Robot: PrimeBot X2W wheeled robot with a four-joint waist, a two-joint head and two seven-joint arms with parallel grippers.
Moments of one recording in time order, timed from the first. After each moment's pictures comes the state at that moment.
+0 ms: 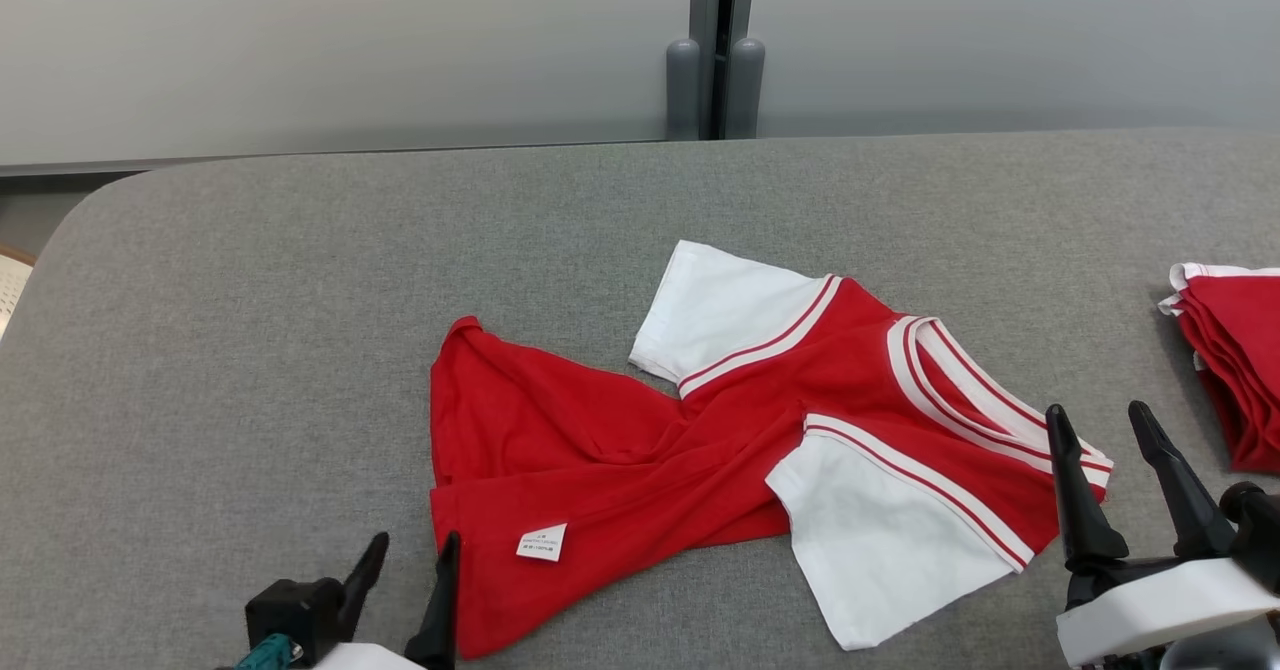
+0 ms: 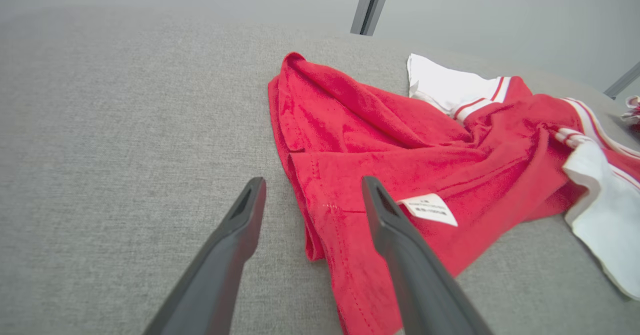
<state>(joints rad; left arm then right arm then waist) 0.05 0.24 -0.39 0.14 -0.55 0.16 -0.07 0.07 -0.09 -0.02 -0.11 0.23 0.13 0.07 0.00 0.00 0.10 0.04</state>
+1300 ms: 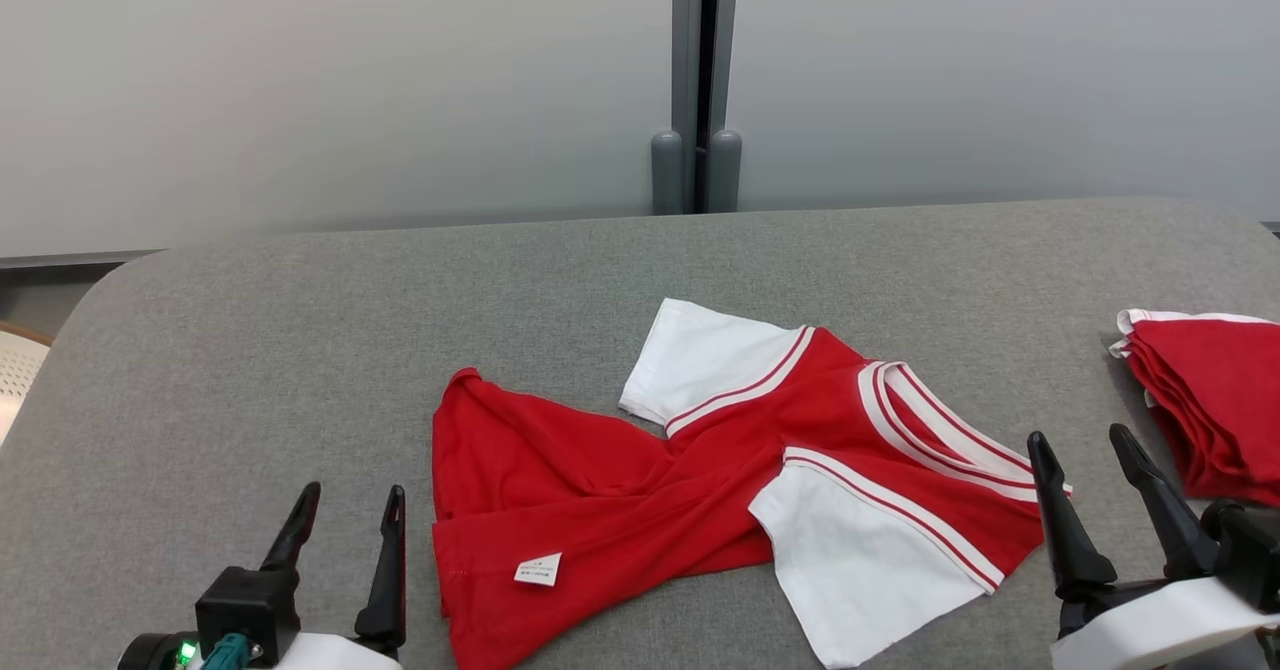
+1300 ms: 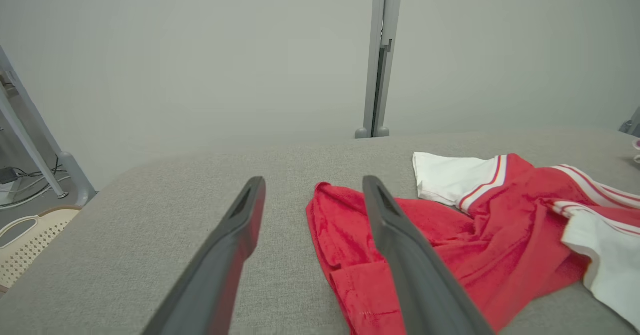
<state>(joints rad) 0.08 0.34 -0.36 -0.04 -0.41 0.29 -0.14 0.11 -0.13 0.02 -0.14 0.24 0.13 0.11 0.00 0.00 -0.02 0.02</state>
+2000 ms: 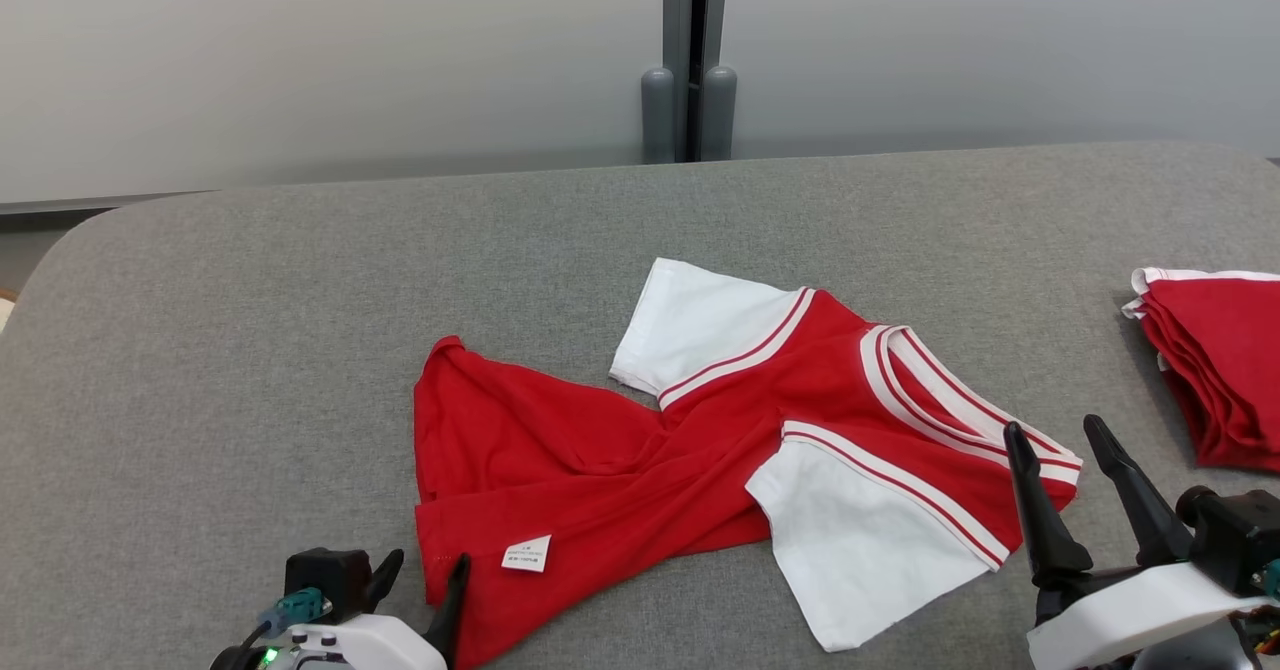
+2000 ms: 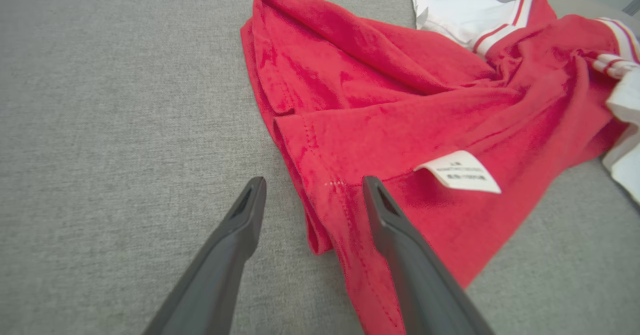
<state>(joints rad) -0.06 0.27 -0.46 0.34 -0.56 0.10 0.03 0.08 -0.10 0.04 -0.11 0.25 0.13 0.11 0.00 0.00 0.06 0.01</state>
